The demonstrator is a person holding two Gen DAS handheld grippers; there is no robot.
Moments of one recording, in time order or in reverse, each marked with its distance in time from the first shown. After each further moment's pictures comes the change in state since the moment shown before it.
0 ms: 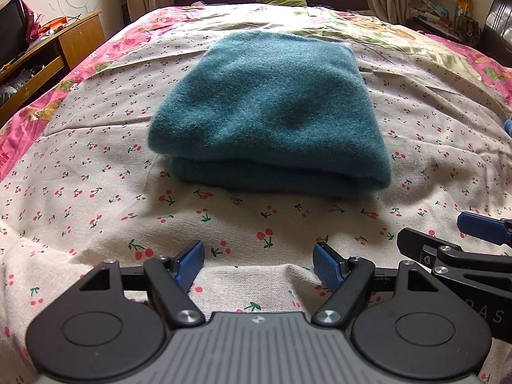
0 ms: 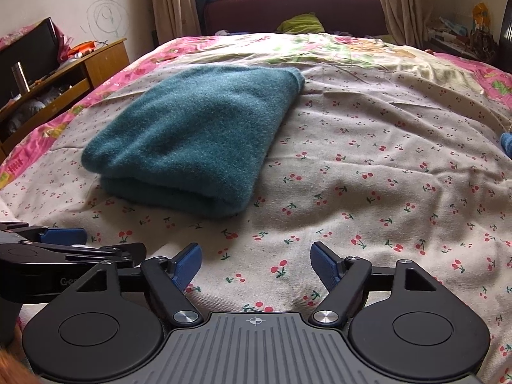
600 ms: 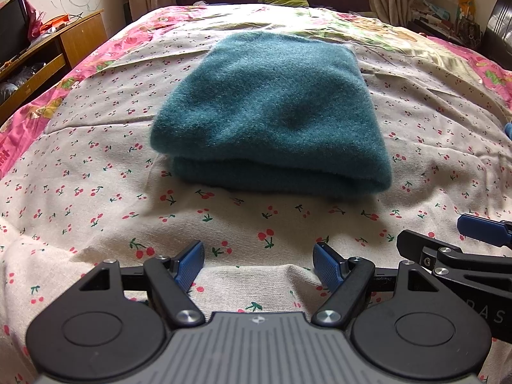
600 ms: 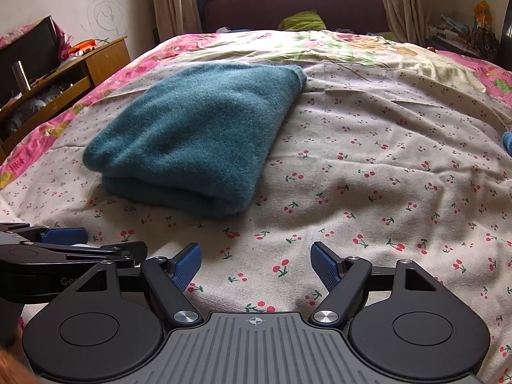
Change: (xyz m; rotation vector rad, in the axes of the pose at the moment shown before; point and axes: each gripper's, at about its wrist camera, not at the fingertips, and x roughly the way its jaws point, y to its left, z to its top) left arm -0.001 0.002 0.000 -0.011 -0.003 -0.002; right arm 0.001 -0.001 0.002 0.003 0.014 0.010
